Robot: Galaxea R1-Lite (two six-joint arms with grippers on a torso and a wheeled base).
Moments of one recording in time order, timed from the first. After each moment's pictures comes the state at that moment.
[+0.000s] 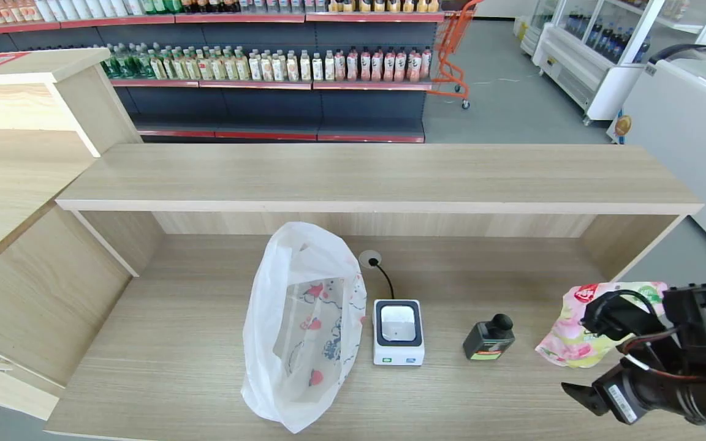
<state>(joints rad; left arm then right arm) 0.00 0.00 0.00 0.00 0.01 0.01 0.19 1.52 -0.39 -0.36 -0.14 -0.40</state>
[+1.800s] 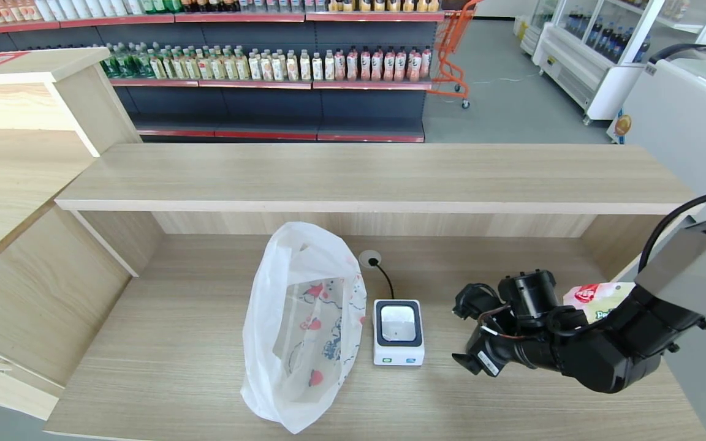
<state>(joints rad) 0.00 0.00 0.00 0.00 0.01 0.01 0.36 2.12 -0.72 -0.67 -0.04 -0.49</state>
